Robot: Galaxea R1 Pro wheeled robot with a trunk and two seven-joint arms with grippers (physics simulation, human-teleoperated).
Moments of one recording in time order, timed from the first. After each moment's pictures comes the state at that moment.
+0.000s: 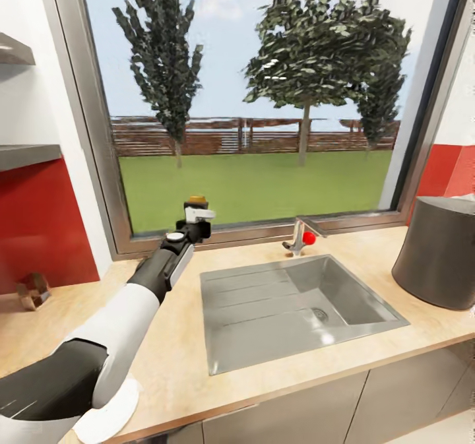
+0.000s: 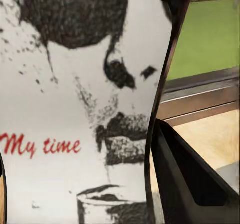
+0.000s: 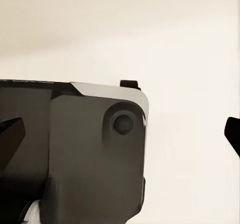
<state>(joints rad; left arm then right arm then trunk) -1.07 -0.13 -0.18 -0.64 0.06 0.24 0.11 -0.16 -0.01 0.48 -0.03 -0.43 -0.06 0.00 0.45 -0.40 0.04</state>
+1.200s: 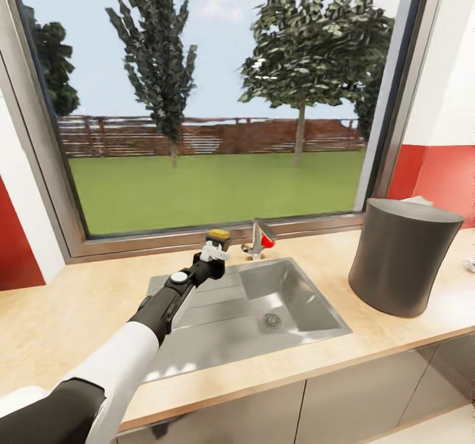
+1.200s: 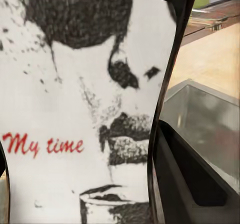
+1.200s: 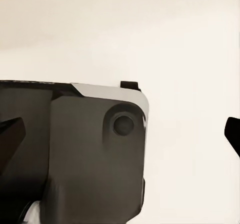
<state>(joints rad) -0.89 -0.13 -0.22 -0.60 -0.04 0.09 -0.18 -0.16 -0.01 0.48 -0.04 -0.43 -0.06 0.00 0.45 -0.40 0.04</state>
